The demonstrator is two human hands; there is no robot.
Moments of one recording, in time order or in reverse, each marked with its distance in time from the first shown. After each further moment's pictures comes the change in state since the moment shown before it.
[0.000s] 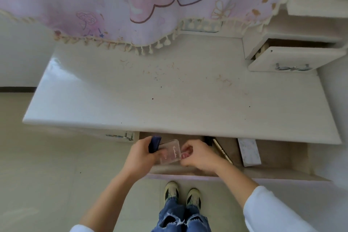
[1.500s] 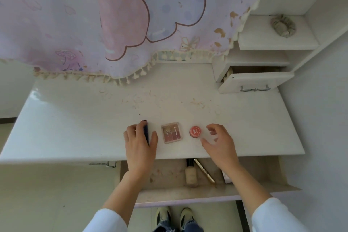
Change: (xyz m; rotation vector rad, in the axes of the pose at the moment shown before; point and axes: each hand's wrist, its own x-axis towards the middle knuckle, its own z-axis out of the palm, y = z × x) left_hand 0.055 0.077 0.026 0.247 0.539 0.243; right_hand -0.027 0.021 -0.106 0.117 0.749 -0.167
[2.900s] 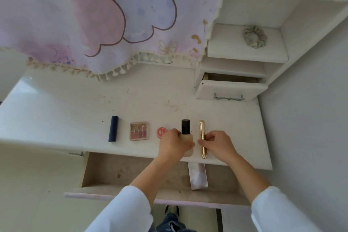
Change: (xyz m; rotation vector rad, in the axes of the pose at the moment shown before) left_hand -0.030 0.177 0.080 -0.241 -0.537 -0.365; right_hand 0.056 0.063 -0.102 -0.048 -0.322 0.192
